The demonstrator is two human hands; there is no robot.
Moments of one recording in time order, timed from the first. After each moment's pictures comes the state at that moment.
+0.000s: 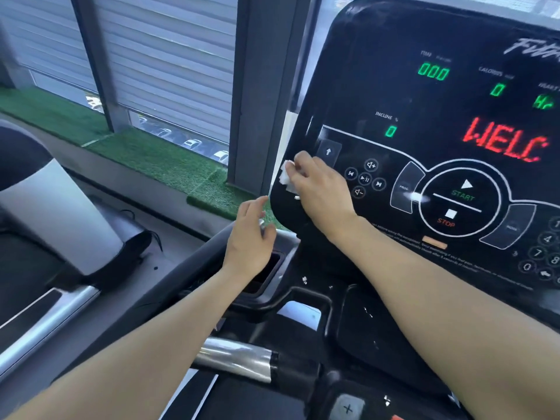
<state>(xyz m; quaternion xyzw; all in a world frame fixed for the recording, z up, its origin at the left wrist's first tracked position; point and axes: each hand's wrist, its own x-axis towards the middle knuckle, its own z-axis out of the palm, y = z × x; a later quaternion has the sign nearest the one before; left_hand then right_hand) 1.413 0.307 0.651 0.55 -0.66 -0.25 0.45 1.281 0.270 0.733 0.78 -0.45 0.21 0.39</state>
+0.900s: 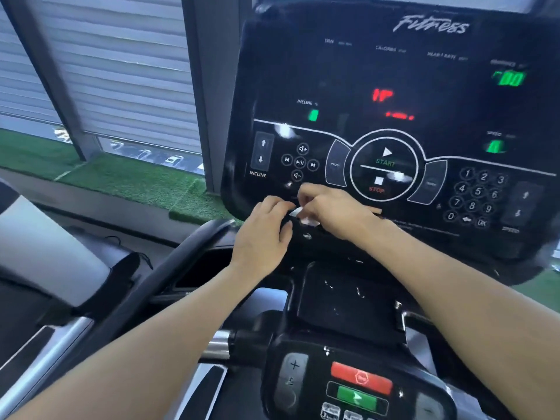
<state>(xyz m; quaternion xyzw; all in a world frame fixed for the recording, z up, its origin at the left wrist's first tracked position) 1.336 0.345 0.681 0.44 -0.80 -0.10 0.39 1.185 0.350 0.752 0.67 -0.65 0.23 -0.29</state>
